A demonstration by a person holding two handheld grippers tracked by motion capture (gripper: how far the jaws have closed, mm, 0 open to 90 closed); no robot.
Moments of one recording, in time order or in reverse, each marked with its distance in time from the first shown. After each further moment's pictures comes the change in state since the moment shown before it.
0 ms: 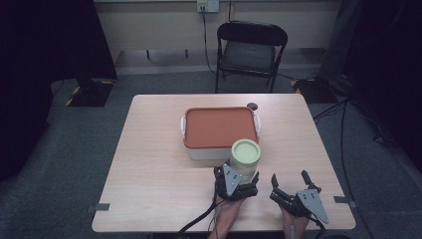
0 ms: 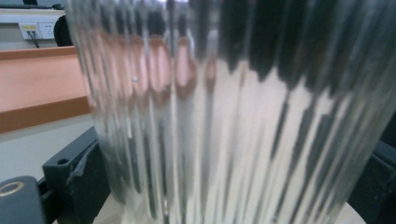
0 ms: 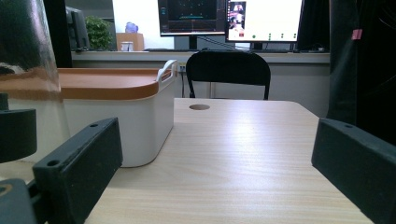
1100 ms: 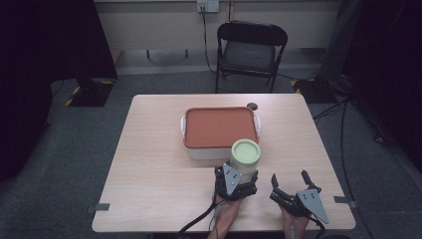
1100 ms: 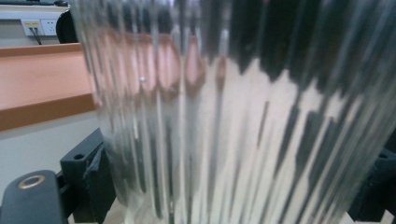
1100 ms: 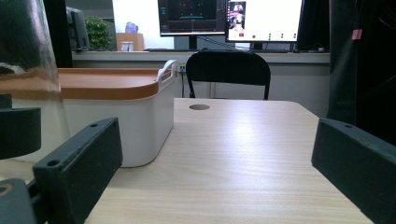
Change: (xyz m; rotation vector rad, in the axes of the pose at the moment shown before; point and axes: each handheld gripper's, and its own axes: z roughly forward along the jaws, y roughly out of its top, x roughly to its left) left arm 0.000 0.001 -0.001 0.008 0.010 -0.003; right arm 0.000 0.000 0.000 0.000 0.000 0.000
